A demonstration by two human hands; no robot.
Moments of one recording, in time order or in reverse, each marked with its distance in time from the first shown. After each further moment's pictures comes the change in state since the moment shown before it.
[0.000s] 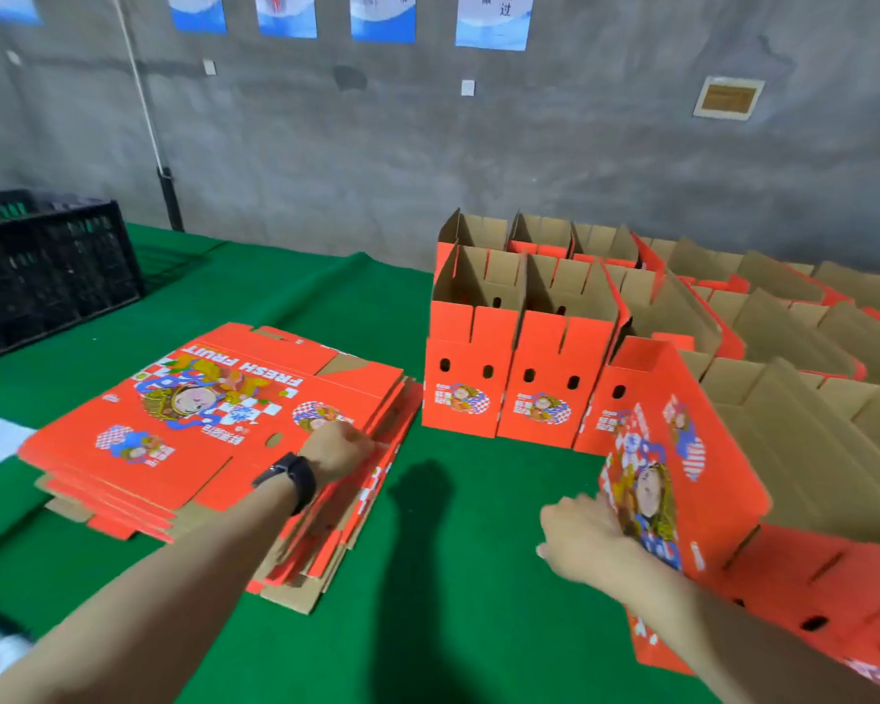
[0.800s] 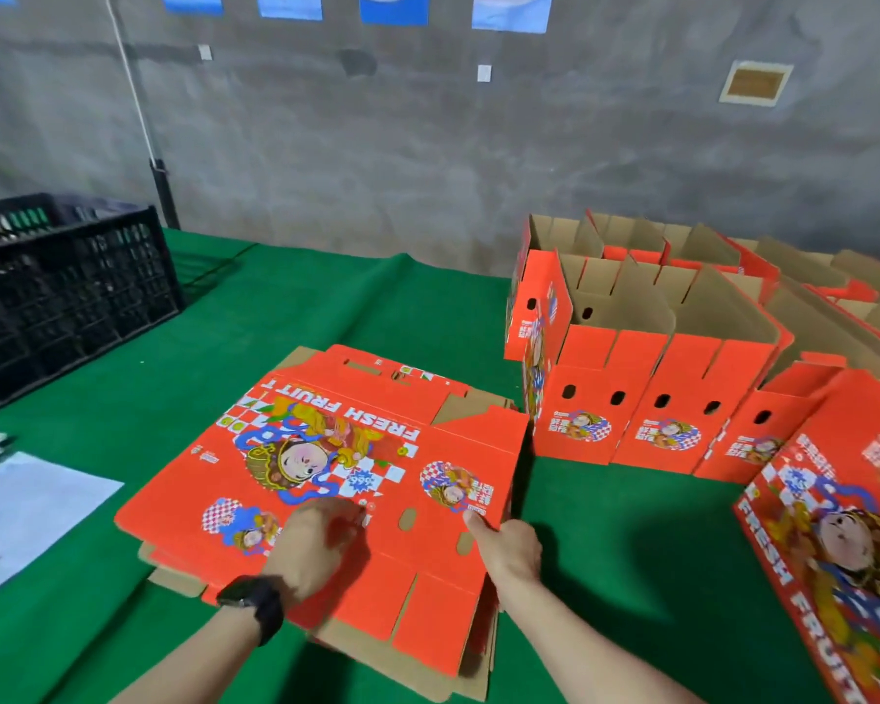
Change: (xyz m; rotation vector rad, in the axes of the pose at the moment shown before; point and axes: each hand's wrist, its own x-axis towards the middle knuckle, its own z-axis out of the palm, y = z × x) left_hand 0.016 -0.196 -0.086 0.061 0.155 0.264; right_hand 0.120 -0.261 -0.058 1.457 0.122 0.640
